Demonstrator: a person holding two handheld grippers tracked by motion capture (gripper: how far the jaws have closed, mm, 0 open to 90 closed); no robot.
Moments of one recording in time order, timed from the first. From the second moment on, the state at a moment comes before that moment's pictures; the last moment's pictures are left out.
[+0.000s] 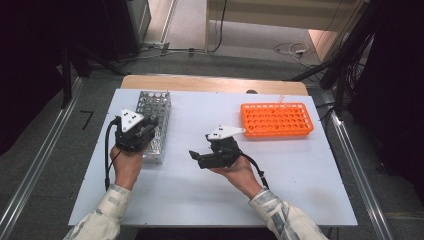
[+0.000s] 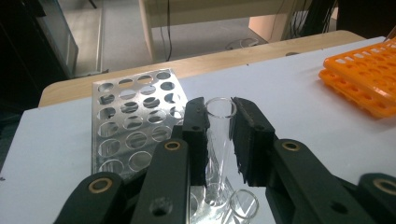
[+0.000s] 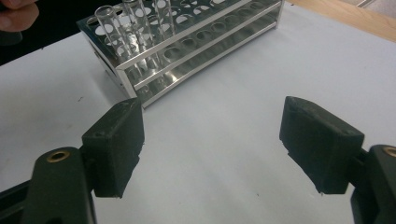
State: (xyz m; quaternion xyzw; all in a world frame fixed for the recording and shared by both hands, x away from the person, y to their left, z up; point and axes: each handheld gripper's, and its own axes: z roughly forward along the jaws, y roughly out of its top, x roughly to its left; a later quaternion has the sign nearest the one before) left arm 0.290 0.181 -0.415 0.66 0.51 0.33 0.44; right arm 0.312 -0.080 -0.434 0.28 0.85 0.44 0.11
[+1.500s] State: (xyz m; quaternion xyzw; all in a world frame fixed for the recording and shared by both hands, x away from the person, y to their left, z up) left arm 0.277 0.180 -0.420 0.64 0.53 0.28 0.47; right arm 0.339 -0.133 -0.425 0.34 0.82 0.44 0.17
